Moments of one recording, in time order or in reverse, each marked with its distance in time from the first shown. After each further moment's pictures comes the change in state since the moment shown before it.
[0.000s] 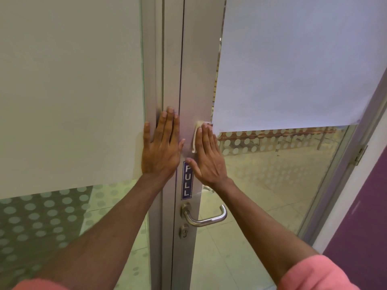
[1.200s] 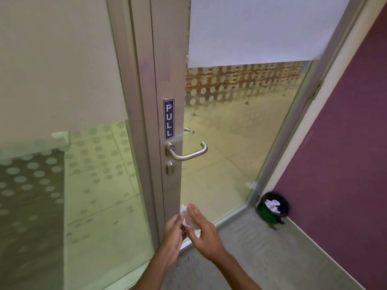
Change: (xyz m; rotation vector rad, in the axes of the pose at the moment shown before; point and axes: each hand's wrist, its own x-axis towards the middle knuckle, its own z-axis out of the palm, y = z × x) left_hand -0.301 0.111 -0.151 -1.669 -1.199 -1.782; right_hand -0.331 -0.161 -0.040 0.671 -0.498 0.775
